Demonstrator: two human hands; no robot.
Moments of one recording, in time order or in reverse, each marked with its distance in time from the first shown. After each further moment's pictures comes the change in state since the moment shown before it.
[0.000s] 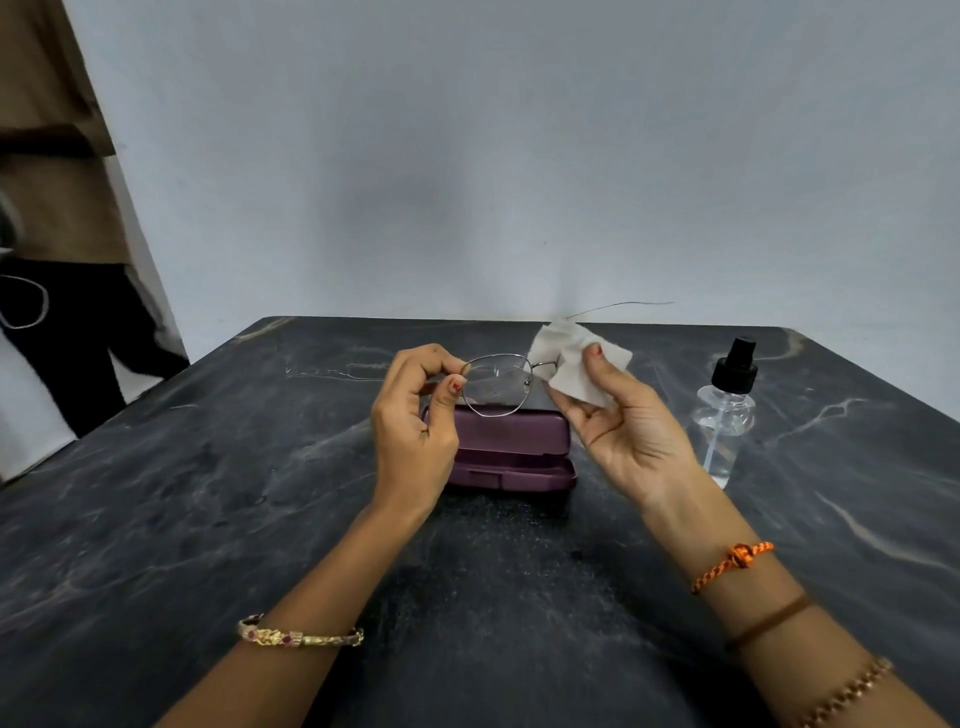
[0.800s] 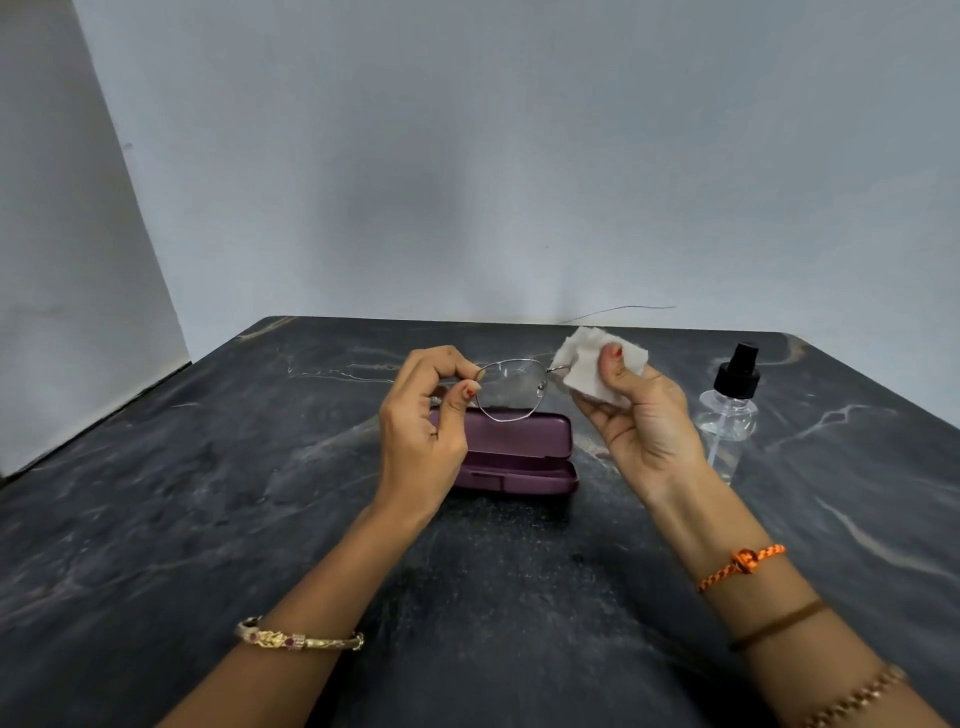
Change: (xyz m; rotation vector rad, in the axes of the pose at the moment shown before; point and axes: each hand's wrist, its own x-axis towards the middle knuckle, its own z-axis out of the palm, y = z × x) left_hand 0.000 0.005 0.000 0.027 -0.045 0.061; right_hand -0.001 -0.005 0.000 -0.225 0.053 -0.168
